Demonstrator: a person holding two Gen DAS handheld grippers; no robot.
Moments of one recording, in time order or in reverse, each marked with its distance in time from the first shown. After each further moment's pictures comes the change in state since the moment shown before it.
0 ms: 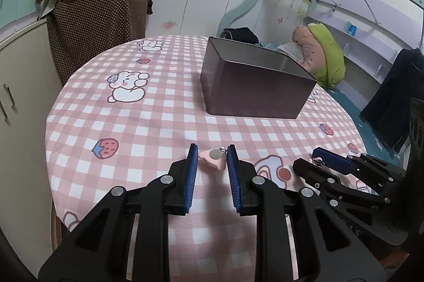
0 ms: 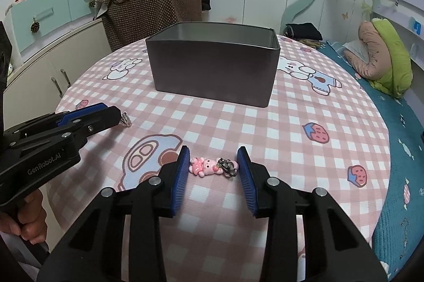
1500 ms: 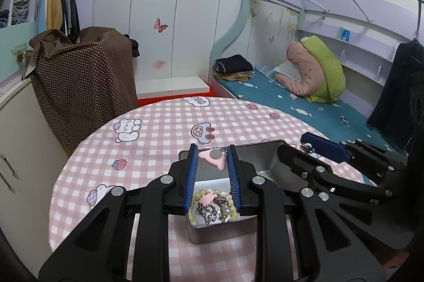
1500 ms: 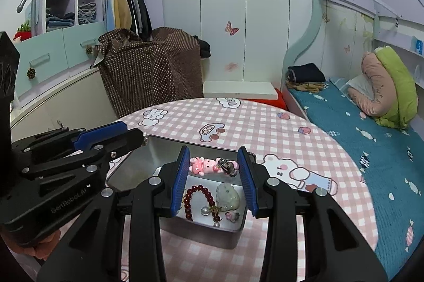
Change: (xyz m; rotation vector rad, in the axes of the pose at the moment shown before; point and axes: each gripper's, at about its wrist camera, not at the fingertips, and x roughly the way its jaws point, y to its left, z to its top) left arm 0.047 -0.038 0.126 0.135 -0.133 0.026; right arm 0.020 -0.044 0.117 0.005 -0.218 0.036
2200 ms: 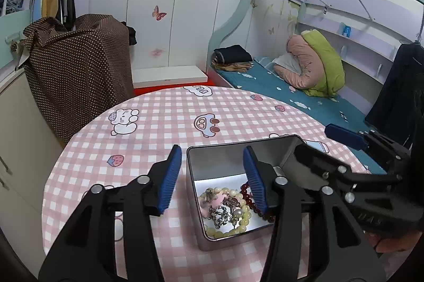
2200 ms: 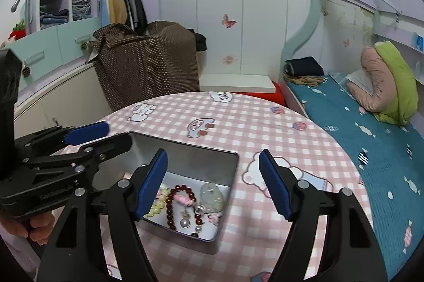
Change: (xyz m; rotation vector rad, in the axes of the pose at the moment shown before) left arm 0.024 0.017 -0.004 -0.022 0.054 -0.026; right arm 0.007 -0.021 0.001 0.012 0.033 -0.018
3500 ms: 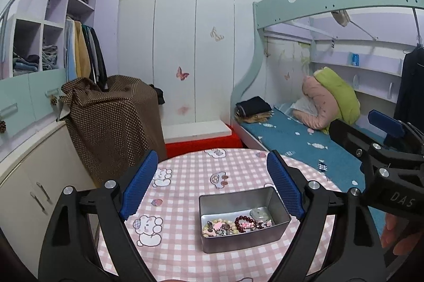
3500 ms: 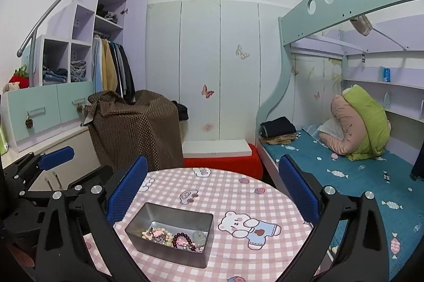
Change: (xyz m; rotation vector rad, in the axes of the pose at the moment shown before) left arm -0.142 -0.061 0.037 0.070 -0.294 0.189; right arm -0.137 0.001 0.040 0.032 -0.367 -0.105
